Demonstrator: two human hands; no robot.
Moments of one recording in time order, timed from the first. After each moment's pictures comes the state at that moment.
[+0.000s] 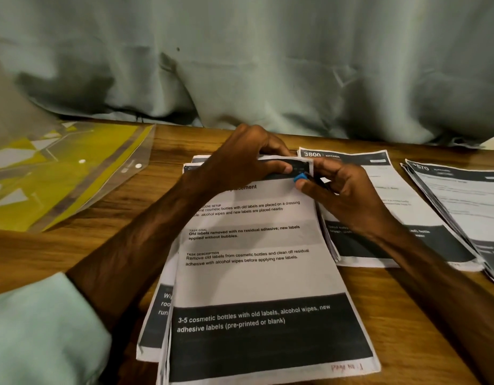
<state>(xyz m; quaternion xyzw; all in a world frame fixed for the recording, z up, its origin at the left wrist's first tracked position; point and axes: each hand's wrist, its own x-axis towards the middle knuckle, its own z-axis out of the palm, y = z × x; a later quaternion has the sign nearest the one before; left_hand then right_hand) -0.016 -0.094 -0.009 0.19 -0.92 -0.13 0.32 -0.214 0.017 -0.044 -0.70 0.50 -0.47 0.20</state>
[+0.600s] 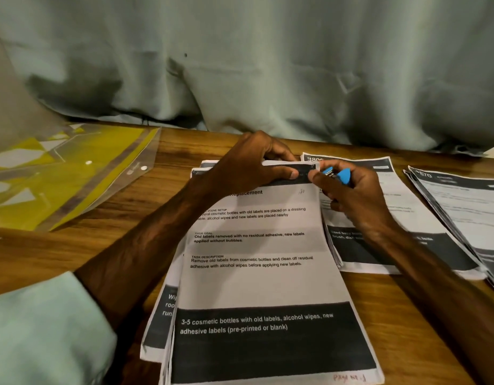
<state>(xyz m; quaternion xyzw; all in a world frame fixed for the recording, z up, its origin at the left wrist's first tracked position) -0.018 -0.093 -0.012 0.22 -0.90 -0.20 0.32 -0.218 0.012 -0.048 -0.57 0.53 -0.57 0.27</state>
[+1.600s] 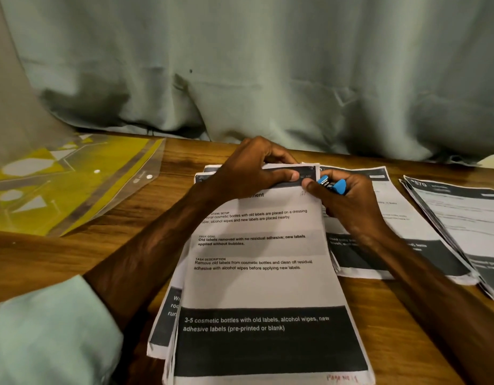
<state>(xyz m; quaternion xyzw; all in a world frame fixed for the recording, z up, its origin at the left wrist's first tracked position) -0.016 -0.083 -0.002 0.22 -0.89 -0.21 0.35 -0.208 0.014 -0.038 -0.59 0.56 -0.53 0.23</state>
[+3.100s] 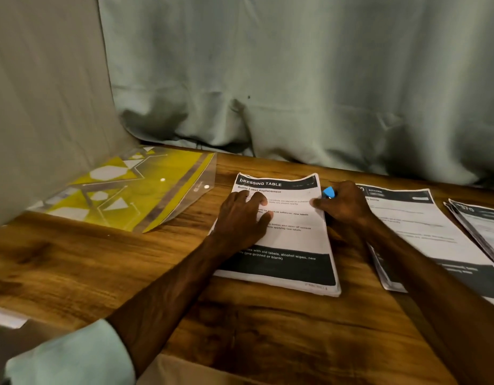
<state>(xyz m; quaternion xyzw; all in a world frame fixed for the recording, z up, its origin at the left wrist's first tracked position) 0.082 -0.072 -0.092 0.51 -0.81 -0.06 0.29 -0.153 -0.062 -0.041 -0.53 0.75 -0.36 0.15</state>
